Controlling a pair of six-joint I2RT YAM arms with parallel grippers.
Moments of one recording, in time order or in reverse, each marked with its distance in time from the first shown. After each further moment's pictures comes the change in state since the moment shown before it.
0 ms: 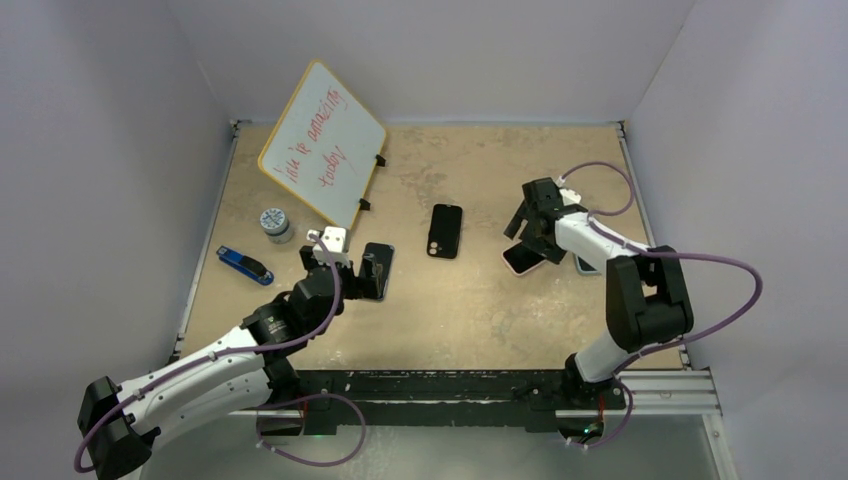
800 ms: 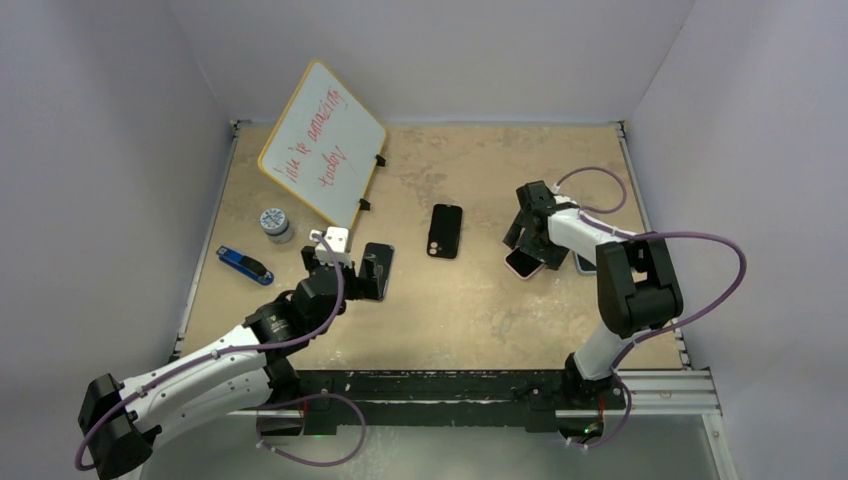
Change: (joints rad) left arm 0.000 0.020 0.000 -0.003 0.000 0.000; right arm 0.001 0.112 0.038 -0.060 0.044 0.026
